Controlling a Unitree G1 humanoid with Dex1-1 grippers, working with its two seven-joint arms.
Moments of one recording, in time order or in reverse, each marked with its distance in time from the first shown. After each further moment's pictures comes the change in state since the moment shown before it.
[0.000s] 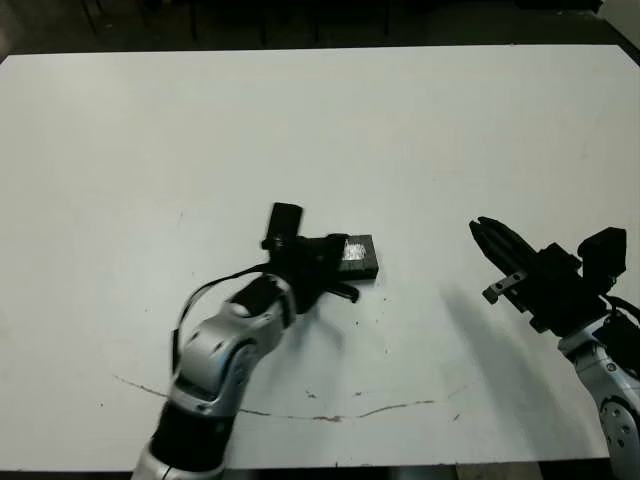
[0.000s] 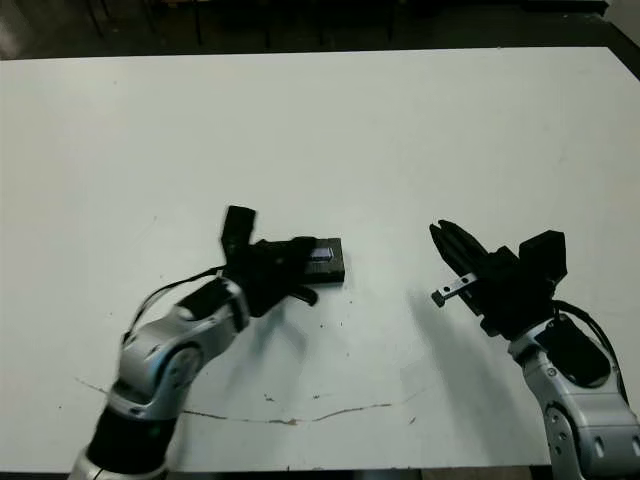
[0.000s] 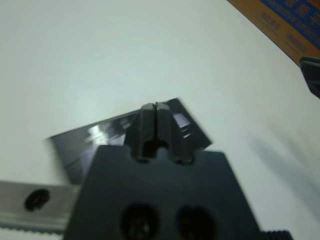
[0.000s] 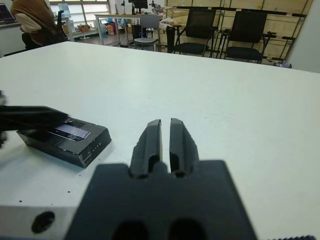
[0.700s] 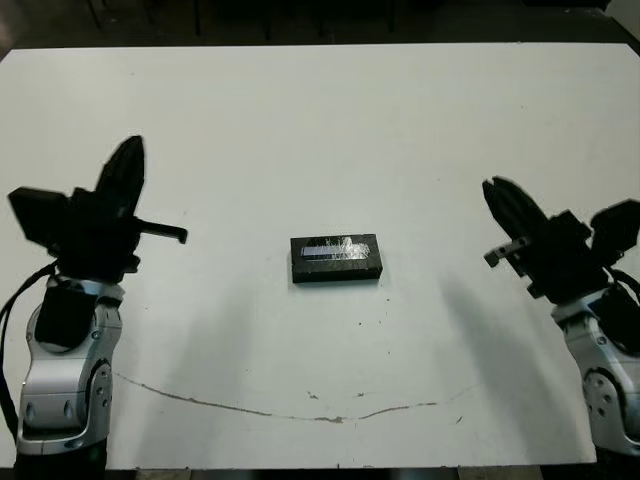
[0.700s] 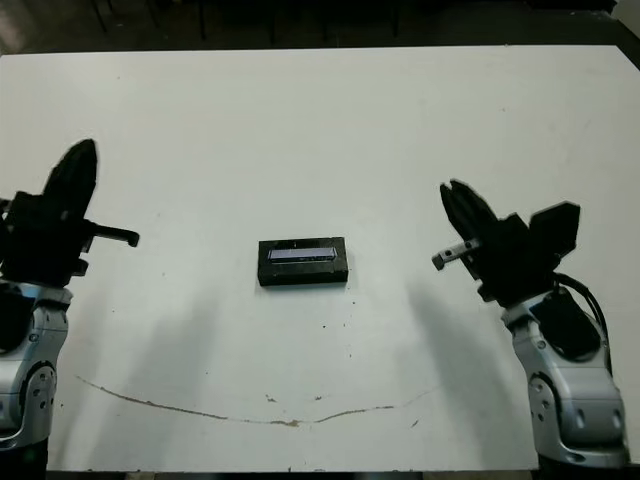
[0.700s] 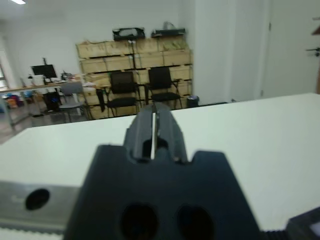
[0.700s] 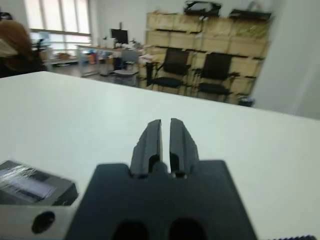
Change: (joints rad) left arm 0.123 0.208 0.369 0.085 0.145 -0.858 -0.053; right arm -0.151 0.105 0.049 0.069 -0.165 -0.139 -0.164
